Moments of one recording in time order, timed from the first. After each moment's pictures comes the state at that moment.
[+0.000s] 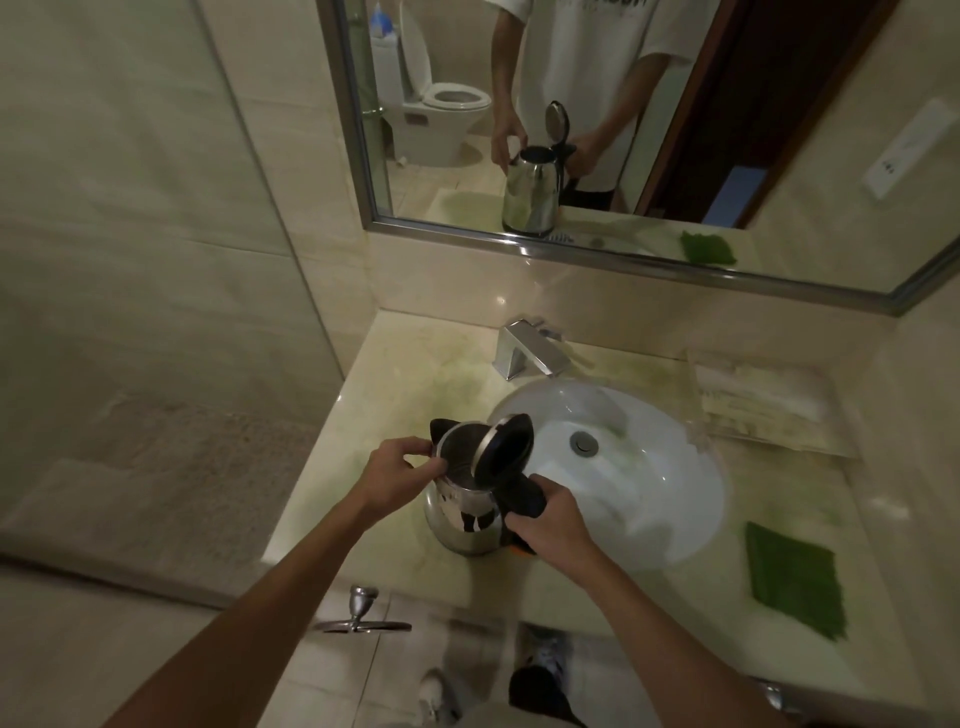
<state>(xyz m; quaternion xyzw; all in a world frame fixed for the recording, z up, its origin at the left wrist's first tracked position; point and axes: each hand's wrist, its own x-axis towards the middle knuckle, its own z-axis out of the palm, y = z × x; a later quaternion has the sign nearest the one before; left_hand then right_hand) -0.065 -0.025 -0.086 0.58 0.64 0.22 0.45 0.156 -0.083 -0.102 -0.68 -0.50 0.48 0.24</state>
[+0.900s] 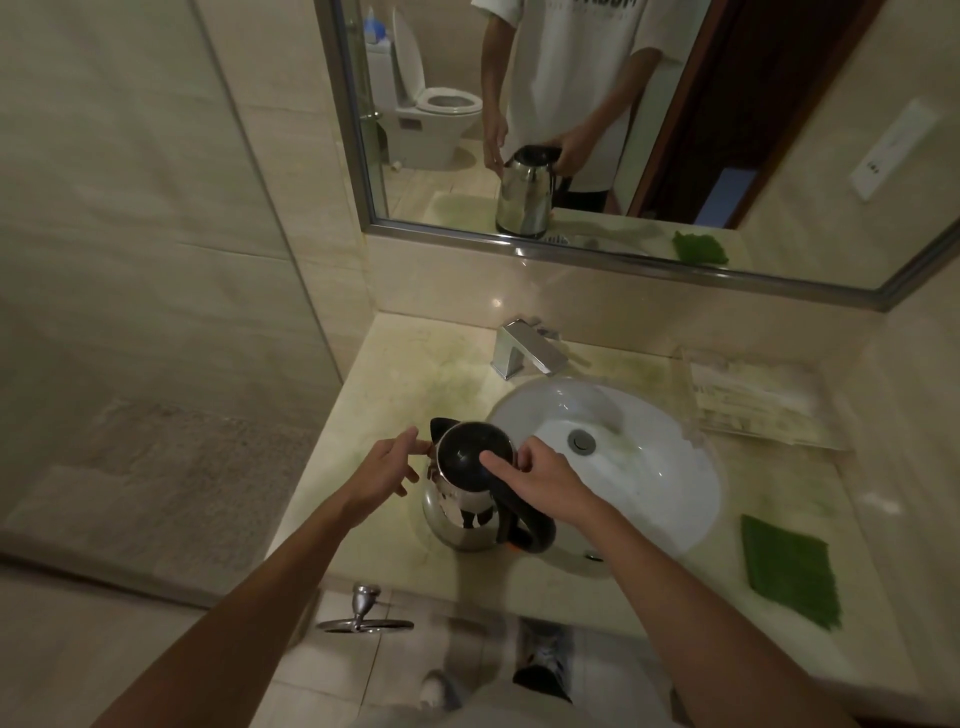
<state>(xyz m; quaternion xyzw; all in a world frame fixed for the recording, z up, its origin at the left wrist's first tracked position) -0.078 -0.029 -0.084 0.54 0.61 0.22 0.54 0.156 -0.043 -0.083 -0.67 -0.56 0.46 0.16</state>
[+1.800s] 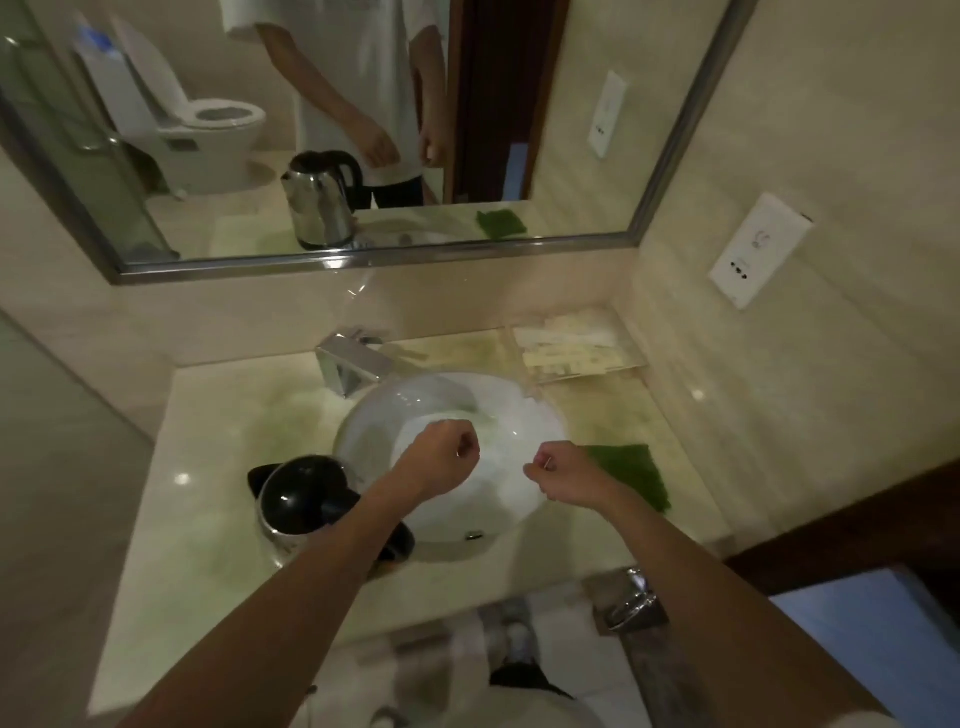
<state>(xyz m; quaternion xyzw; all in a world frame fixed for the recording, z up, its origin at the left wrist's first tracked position) 0.157 -0.016 -0.073 0.84 0.40 0.11 0.36 0.346 -0.121 -0.078 -0.80 -0.44 0.37 0.14</state>
